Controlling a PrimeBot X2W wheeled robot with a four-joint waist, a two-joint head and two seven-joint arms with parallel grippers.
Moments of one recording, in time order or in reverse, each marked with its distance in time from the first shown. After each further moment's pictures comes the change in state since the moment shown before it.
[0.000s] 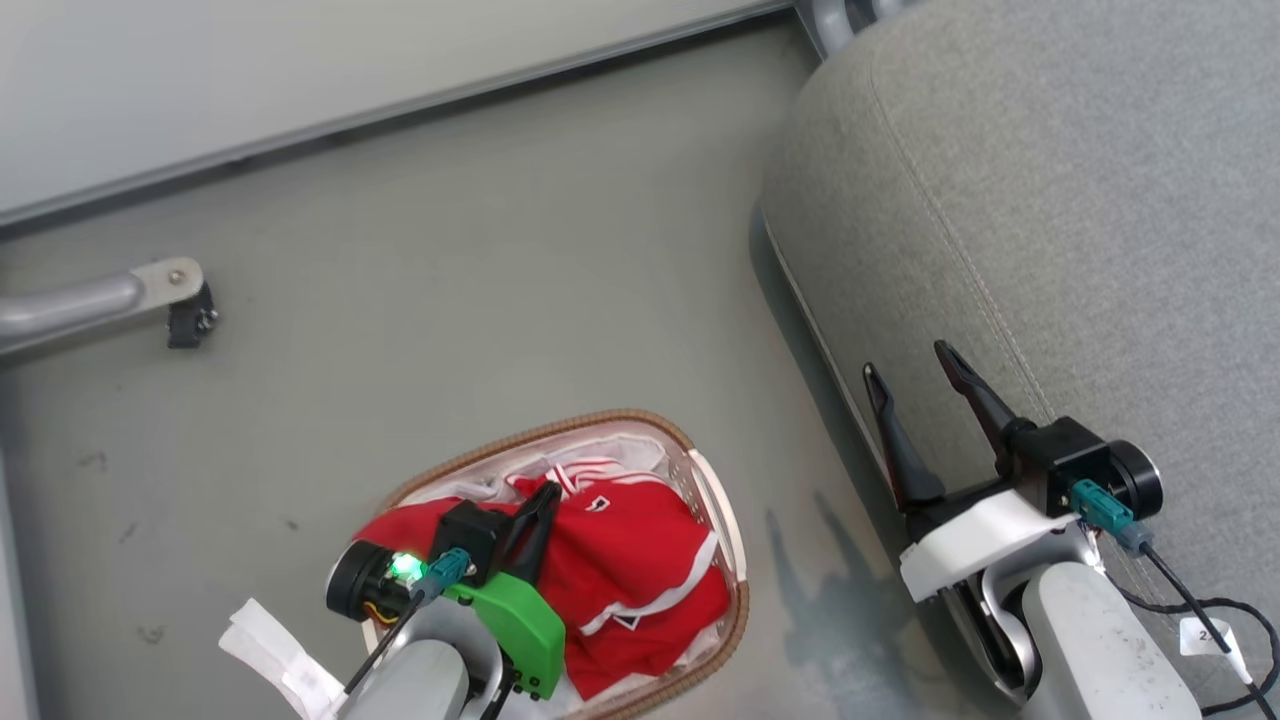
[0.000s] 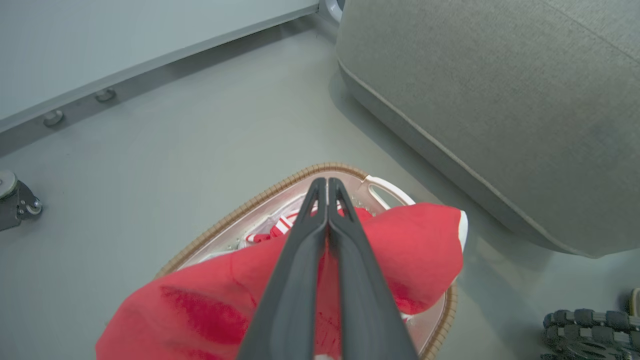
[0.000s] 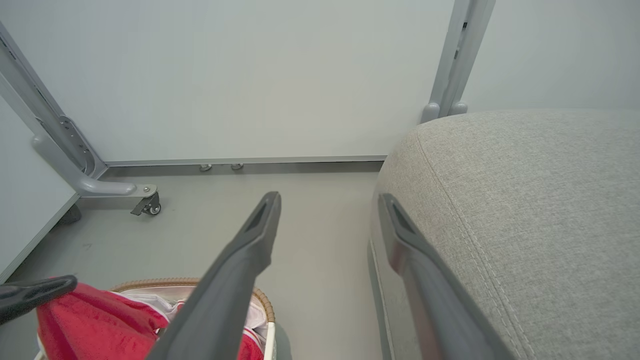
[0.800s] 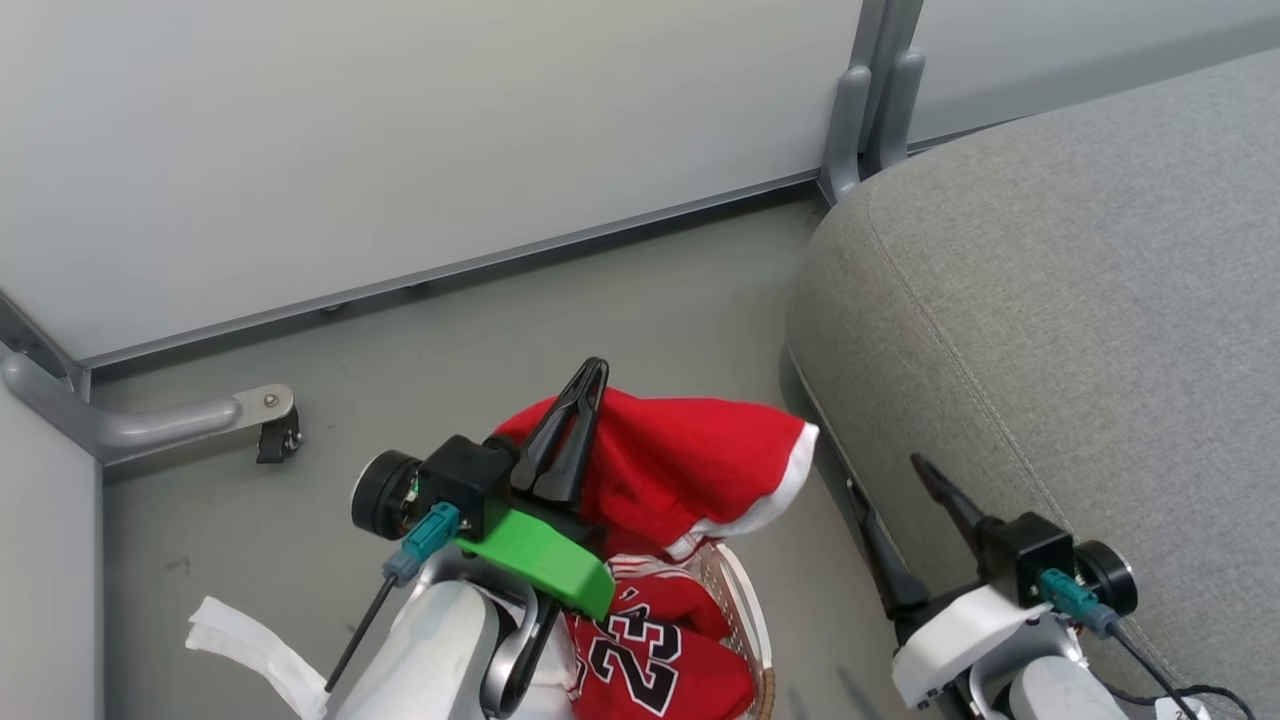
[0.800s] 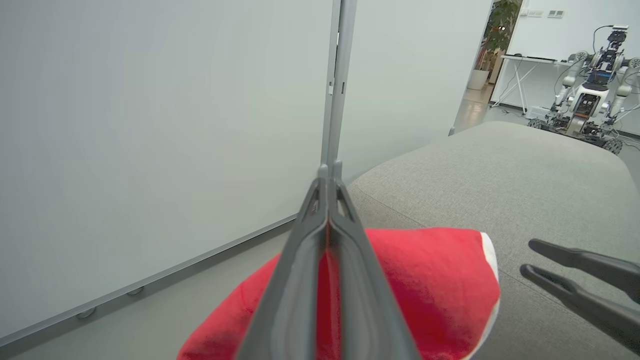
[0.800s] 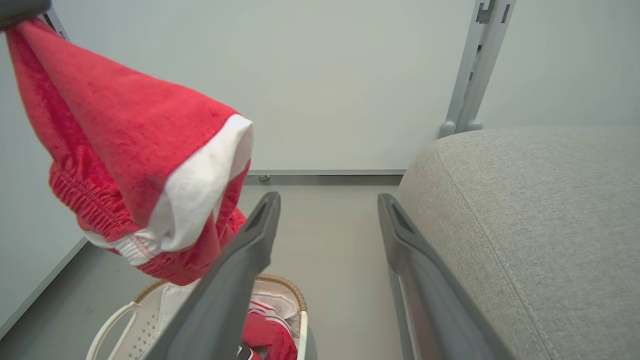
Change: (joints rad) left arm 0.050 -0.047 0.106 -0.403 0.002 -0.006 0.000; right arm 0.127 -0.008 0.046 0.041 0.012 0.000 0.000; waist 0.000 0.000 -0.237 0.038
